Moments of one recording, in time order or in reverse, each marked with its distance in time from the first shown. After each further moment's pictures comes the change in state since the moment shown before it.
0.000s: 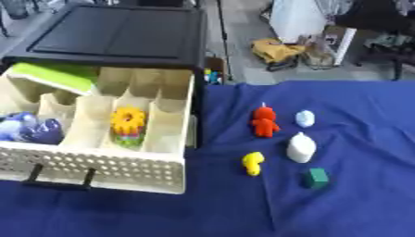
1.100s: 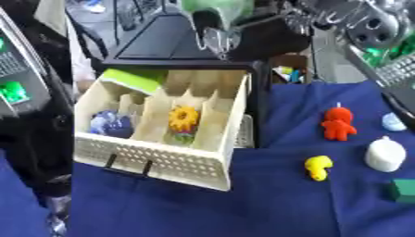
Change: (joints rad) left arm -0.007 0.000 0.000 0.000 0.022 0.005 -0.007; right arm -0.118 0.270 0.140 0.000 -0.100 -0.043 0.127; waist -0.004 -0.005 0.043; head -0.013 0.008
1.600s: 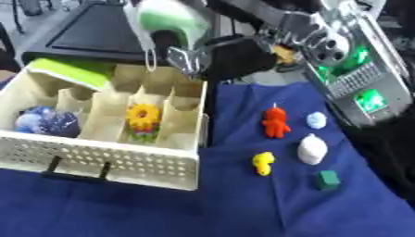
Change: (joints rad) left arm -0.001 0.000 0.000 0.000 0.000 0.004 -0.004; right arm -0.018 0.050 0.044 0.007 -0.048 -0.009 0.070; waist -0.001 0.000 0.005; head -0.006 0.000
